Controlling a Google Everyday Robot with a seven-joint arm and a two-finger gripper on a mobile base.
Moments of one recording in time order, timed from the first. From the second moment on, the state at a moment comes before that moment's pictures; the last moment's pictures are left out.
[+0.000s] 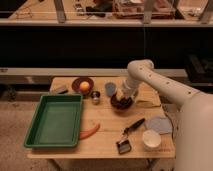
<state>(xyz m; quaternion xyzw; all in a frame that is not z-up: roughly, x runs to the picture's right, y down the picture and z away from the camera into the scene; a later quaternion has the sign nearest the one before) 0.115 0.044 0.881 -0.07 -0.31 -0.76 0.57</state>
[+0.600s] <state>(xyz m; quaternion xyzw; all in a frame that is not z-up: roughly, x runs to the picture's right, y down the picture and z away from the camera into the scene) 0.119 0.049 0.884 -0.08 -0.30 -0.76 0.57</state>
